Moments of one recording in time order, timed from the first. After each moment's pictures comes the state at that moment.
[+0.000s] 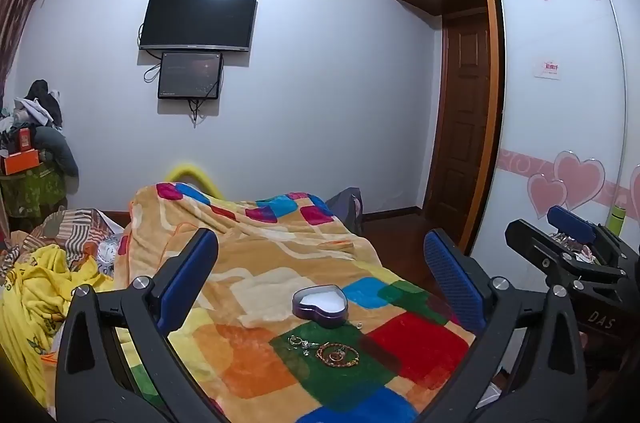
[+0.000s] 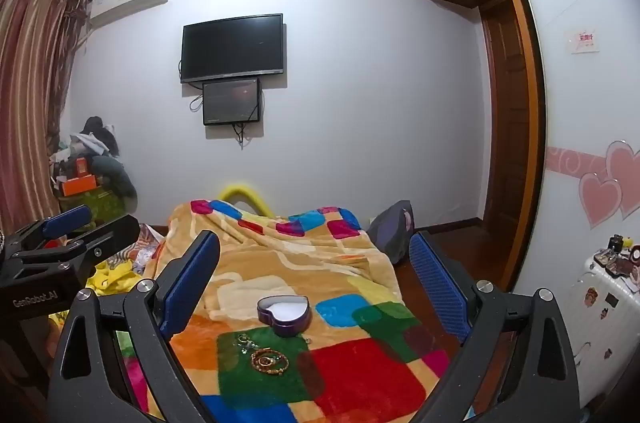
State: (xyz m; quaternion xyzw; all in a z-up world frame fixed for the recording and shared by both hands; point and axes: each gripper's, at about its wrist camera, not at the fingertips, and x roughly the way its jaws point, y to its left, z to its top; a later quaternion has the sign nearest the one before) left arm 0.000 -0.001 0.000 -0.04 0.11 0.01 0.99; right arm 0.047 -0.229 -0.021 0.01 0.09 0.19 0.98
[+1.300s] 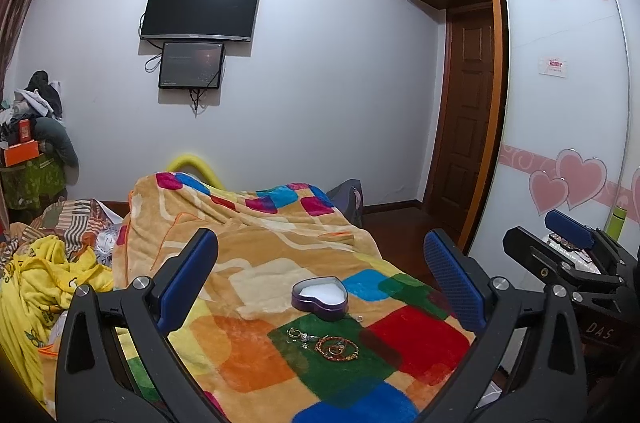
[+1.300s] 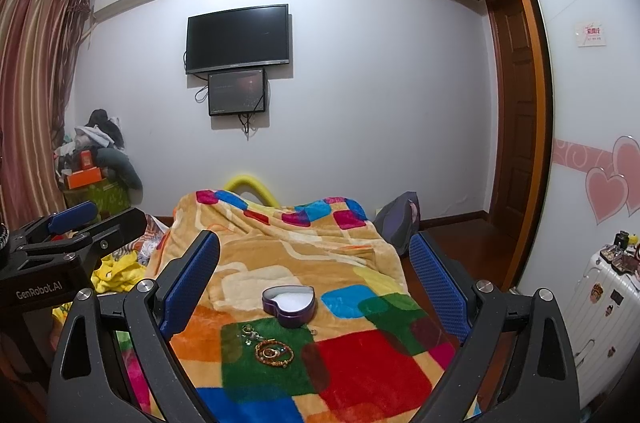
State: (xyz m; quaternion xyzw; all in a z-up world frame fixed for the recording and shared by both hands) left arm 0.004 0.007 -0.007 -0.06 0.12 0.00 0.99; right arm 0.045 -0.224 -0.026 0.00 0.10 0.19 0.98
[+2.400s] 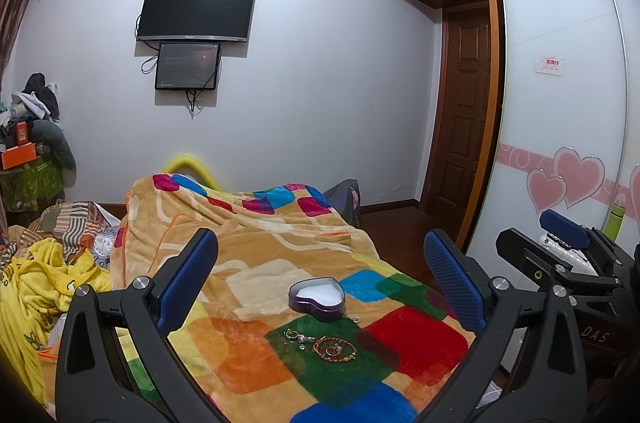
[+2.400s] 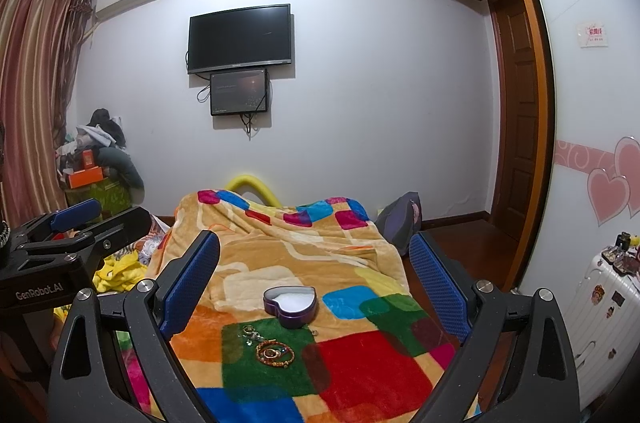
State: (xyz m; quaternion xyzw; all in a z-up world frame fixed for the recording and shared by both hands) left arm 0.004 0.002 0.000 -0.05 0.12 0.00 0.99; right arm 0.045 -0.222 -0.026 0.00 0.10 0.20 0.98
